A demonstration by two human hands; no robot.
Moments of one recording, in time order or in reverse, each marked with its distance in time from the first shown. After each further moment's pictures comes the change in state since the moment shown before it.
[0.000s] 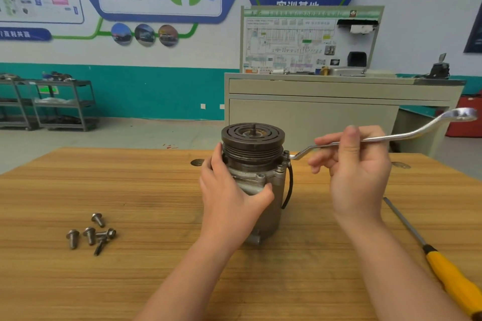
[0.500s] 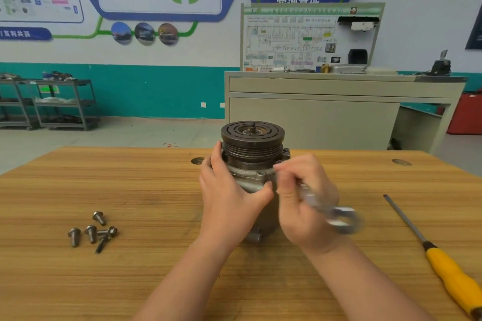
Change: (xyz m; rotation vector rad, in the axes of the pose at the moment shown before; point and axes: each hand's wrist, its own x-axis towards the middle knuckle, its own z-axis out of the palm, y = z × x) left_hand -0.001 0.001 -0.002 -0.028 -0.021 -0.010; right_hand -0.043 0.012 0.020 -0.407 -0.243 -0.614
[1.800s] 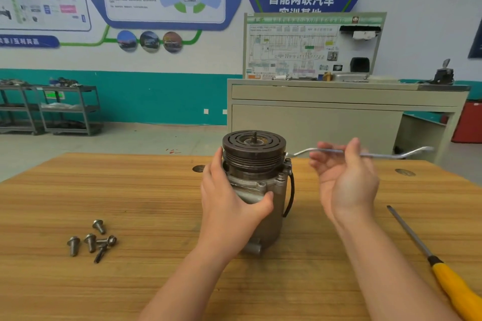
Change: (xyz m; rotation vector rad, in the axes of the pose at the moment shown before) left_hand 0.004 -0.004 -0.002 -0.033 0.015 0.032; right_hand 0.038 0.040 -0.019 0.755 0.503 1.053
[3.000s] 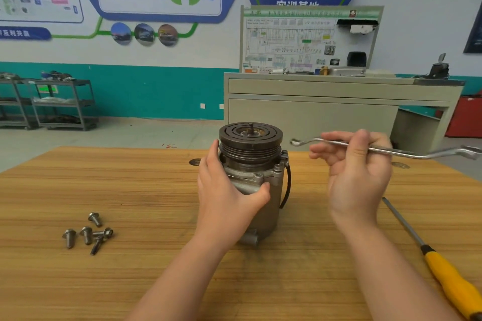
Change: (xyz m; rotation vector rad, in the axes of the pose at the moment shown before) left_hand 0.000 -0.001 0.002 0.007 0.003 -0.005; right_hand -0.015 -0.004 -0.006 -0.214 -0.118 -0.416
